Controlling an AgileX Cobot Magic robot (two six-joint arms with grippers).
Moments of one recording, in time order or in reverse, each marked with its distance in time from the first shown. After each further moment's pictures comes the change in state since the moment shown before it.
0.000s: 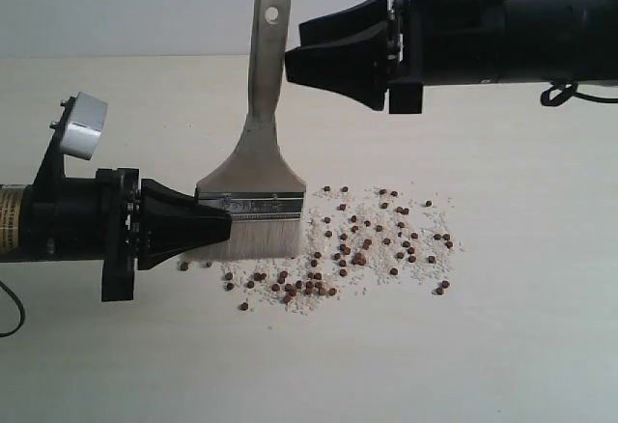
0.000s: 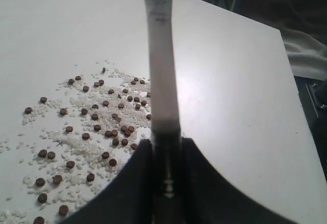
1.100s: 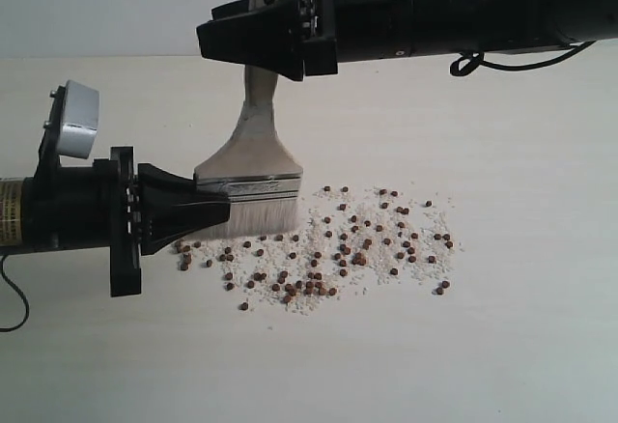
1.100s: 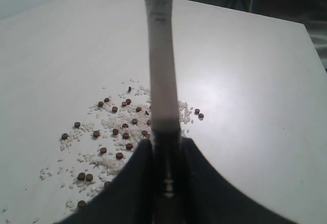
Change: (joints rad) left arm 0.000 0.002 0.000 -0.077 0.000 0.178; right arm 0.134 0.127 -0.225 0.009 0.006 0.177
